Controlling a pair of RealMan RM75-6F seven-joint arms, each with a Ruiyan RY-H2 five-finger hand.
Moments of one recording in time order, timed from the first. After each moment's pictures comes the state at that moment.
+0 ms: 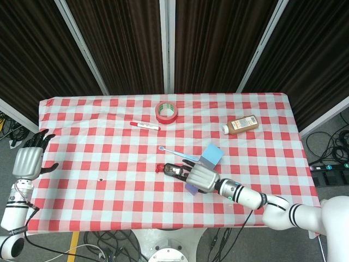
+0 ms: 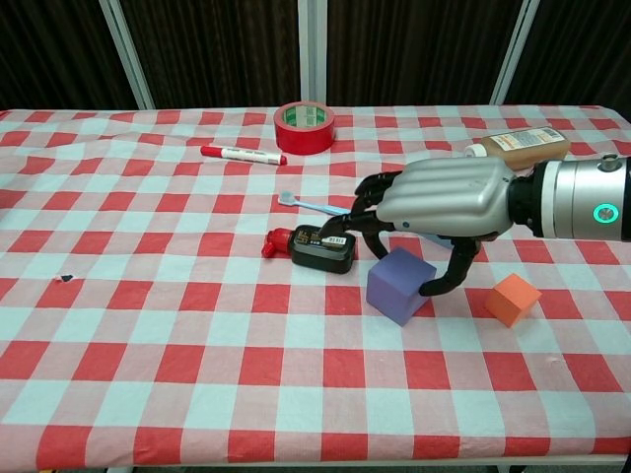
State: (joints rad) left arm -0.32 -1.38 -0.14 -1.16 1.35 1.26 -0.09; right arm 0.94 -1.45 -0.06 -1.36 -1.76 0.80 0.00
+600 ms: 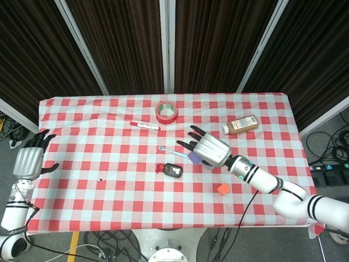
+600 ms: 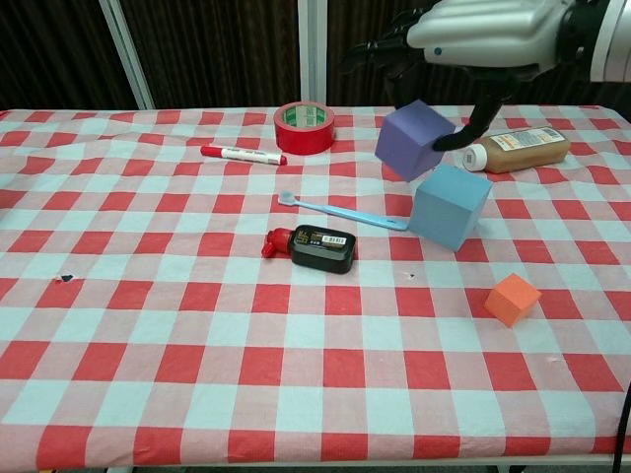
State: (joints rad) left arm -0.32 -1.38 -0.14 -1.15 1.35 1.26 -0.10; right arm 0.96 -1.23 0.07 -1.44 -1.66 0.85 -0.04
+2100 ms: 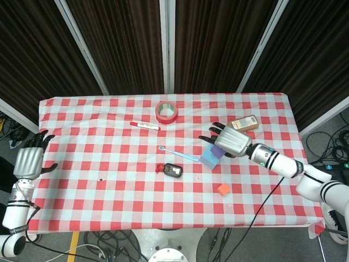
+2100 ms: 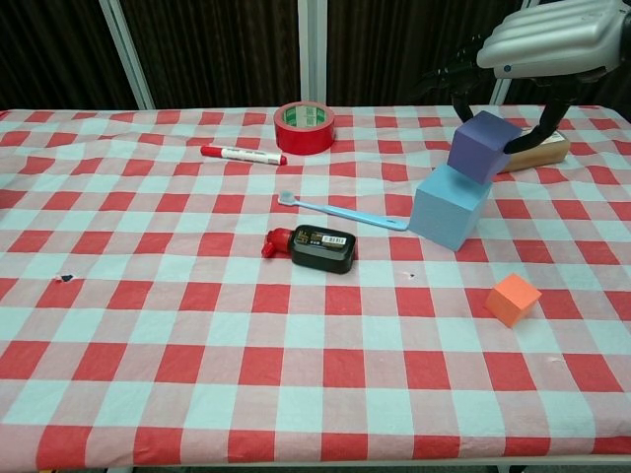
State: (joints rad) left arm -0.33 -1.42 -0.14 -1.09 1.34 1.24 -0.08; right arm 1.02 -1.26 -0.13 -1.06 -1.90 0.96 0.38
